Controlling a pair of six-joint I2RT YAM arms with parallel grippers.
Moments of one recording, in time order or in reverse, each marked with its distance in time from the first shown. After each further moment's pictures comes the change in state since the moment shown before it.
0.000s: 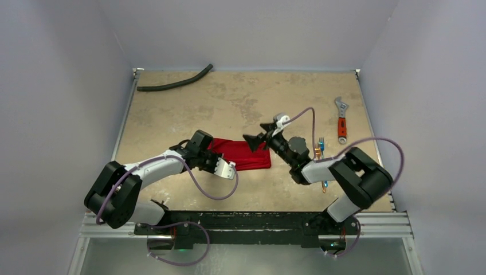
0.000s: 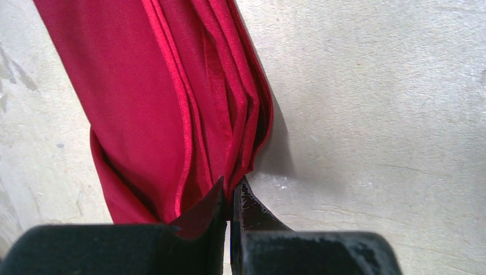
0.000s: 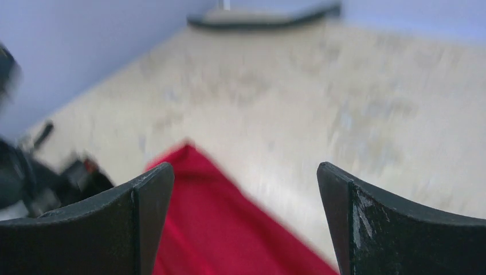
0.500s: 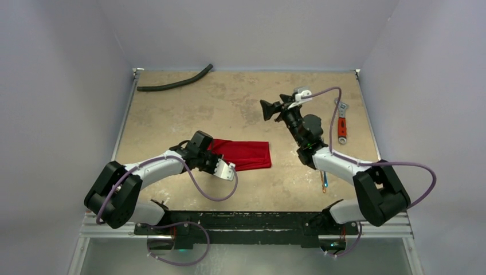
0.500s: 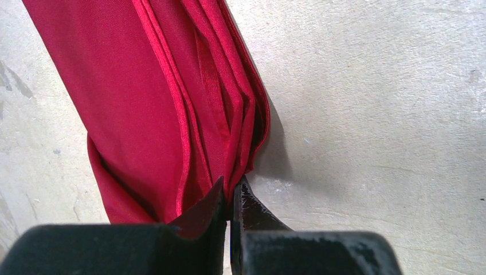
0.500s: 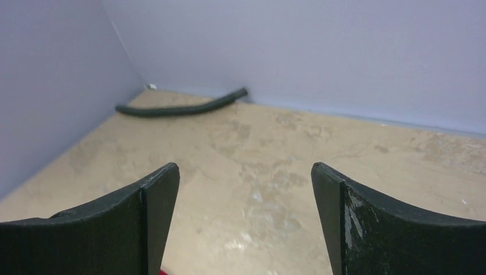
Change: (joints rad) left arm 0.000 0.000 -0.015 -0.001 0.012 0.014; right arm -0.165 -0.255 0.290 -0.344 0.154 -0.029
